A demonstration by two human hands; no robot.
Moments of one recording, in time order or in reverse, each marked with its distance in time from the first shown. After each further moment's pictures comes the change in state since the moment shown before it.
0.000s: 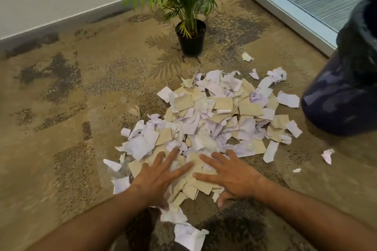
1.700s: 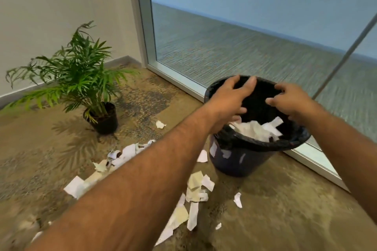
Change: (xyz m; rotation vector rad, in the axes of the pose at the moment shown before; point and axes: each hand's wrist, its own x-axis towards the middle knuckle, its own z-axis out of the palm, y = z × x) left_hand 0.105 0.255 -0.413 -1.451 0.185 0.528; right_hand -0.281 0.258 -0.226 0.717 0.797 1.668
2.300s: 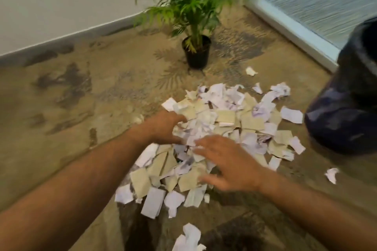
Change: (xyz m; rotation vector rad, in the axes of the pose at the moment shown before) left_hand -0.236 -0.229 -0.260 1.202 0.072 -0.489; right_hand -0.287 -0.021 0.275 -0.135 -0.729 -1.439
